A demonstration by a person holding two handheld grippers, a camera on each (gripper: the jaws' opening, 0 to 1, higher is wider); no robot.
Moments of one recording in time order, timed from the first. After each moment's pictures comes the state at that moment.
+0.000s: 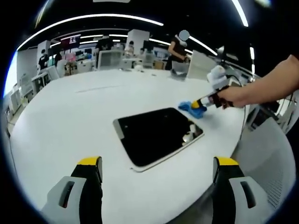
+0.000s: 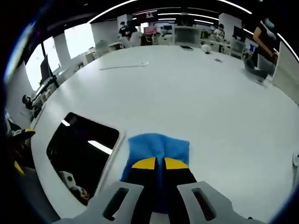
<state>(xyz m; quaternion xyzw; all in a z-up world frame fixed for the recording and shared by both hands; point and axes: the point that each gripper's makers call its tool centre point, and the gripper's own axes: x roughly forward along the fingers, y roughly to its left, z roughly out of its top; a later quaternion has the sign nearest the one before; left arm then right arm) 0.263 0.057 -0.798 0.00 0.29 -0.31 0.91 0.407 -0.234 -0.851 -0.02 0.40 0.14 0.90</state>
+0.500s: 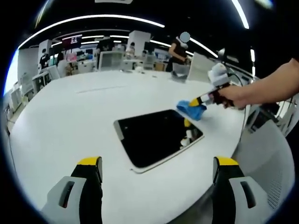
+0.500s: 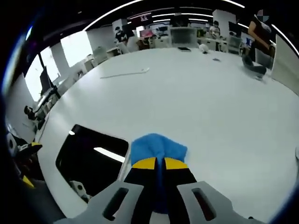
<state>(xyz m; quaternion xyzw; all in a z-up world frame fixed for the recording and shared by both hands) 0.266 0.057 -0.798 -0.01 0.29 -0.31 0.91 0.411 -0.217 -0.835 0.02 0.40 0.14 0.91</state>
